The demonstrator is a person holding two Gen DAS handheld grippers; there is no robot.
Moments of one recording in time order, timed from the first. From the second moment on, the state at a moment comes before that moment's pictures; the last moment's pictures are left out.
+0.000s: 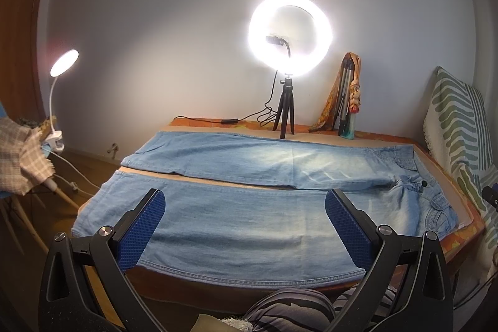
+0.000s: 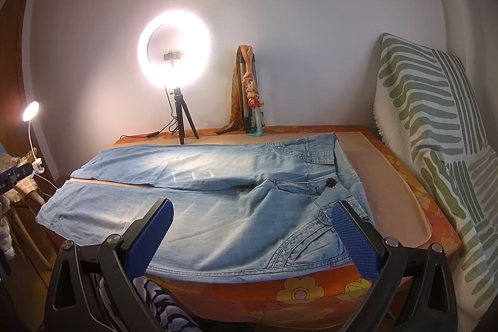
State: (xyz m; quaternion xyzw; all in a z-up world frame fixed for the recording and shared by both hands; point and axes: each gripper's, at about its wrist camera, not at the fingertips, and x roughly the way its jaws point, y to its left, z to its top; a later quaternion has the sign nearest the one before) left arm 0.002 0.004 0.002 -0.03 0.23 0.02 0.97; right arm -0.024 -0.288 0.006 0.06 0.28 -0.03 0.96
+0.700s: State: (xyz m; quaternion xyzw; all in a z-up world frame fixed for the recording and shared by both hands) left arm 0.001 0.000 0.002 -0.03 0.22 0.02 0.97; right arm -0.022 -0.283 0.009 0.06 0.28 -0.02 0.96
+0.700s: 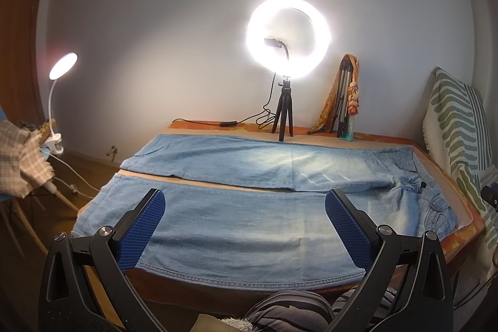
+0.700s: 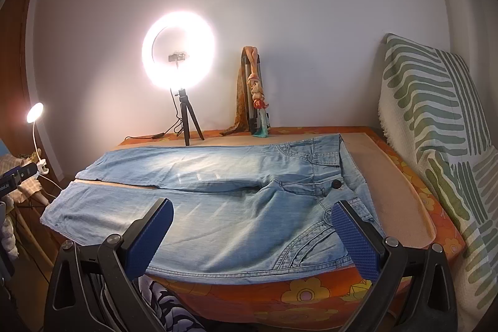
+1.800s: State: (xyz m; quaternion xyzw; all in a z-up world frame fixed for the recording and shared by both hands) left arm 0.009 -0.002 0.002 -0.03 0.22 0.03 0.97; right arm -0.010 -0.277 0.009 0.07 0.28 0.00 0.96
